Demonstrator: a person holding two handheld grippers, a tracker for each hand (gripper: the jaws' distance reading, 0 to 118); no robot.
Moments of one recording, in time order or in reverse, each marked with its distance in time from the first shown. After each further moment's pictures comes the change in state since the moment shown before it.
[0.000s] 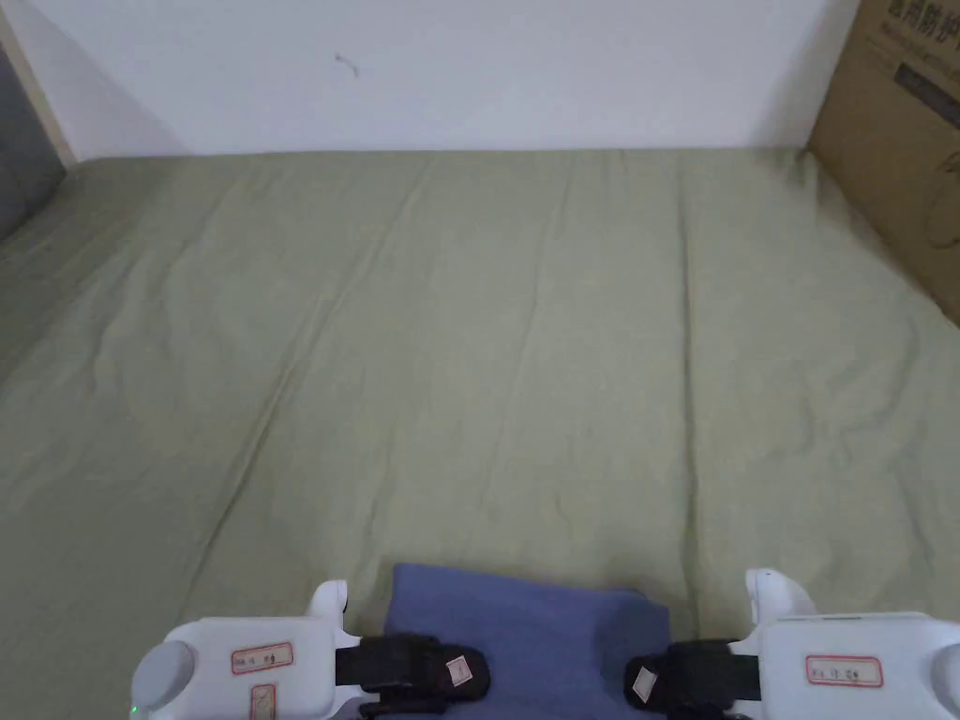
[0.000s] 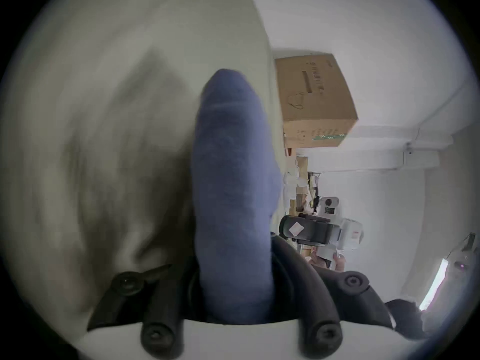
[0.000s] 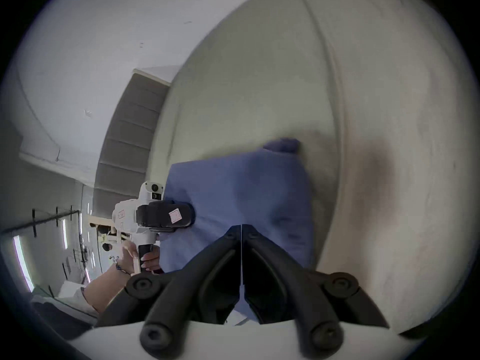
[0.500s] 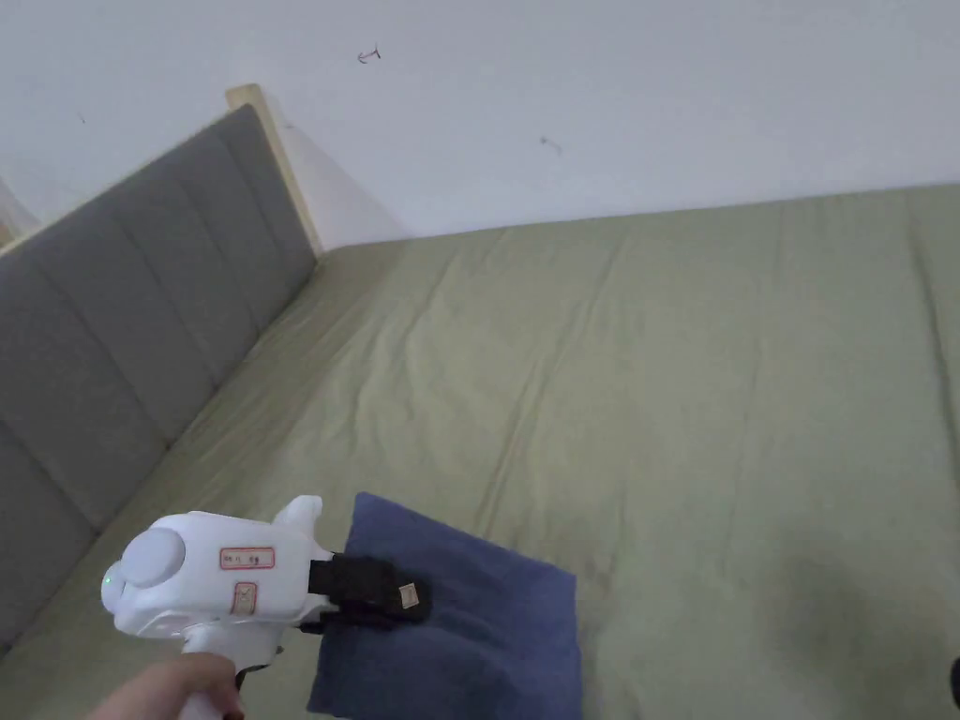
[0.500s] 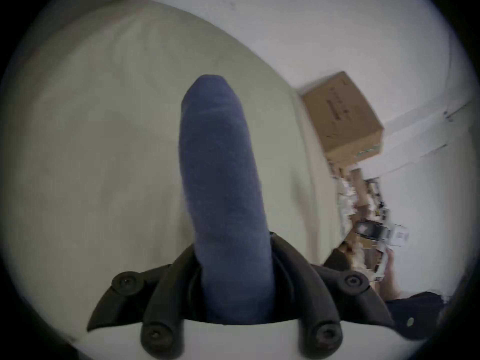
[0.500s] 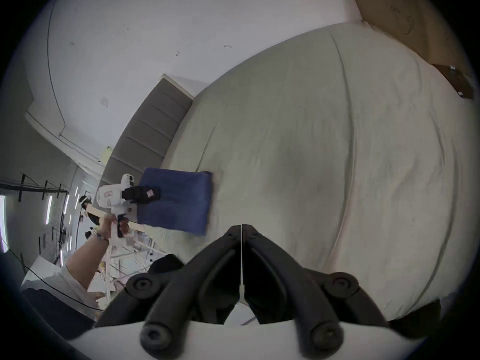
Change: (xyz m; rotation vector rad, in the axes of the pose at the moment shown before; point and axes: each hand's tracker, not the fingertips) left arm 0.017 0.072 0.260 0.178 0.503 -0.183; right arm -0.070 0.010 0.054 0.117 -0.054 0.150
